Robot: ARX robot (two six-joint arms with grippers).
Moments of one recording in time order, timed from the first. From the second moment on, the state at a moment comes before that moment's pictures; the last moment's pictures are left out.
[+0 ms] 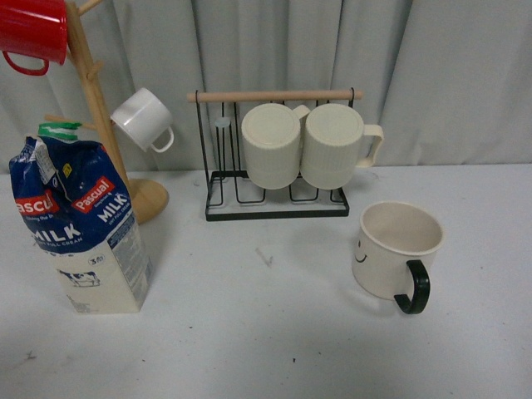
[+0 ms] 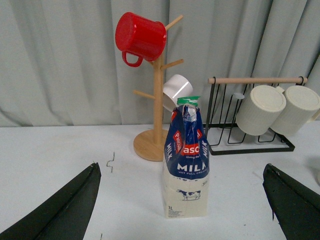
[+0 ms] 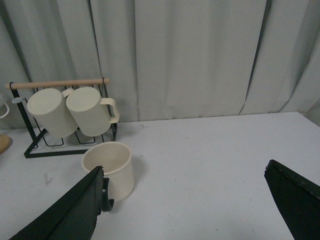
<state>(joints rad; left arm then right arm) 0.00 0.01 0.01 0.00 0.00 -0.01 0.00 0.00 0.01 0.00 0.00 0.00</state>
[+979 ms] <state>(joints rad) 0.00 0.01 0.01 0.00 0.00 -0.01 -0.16 0.41 0.09 0.22 -0.30 0.01</state>
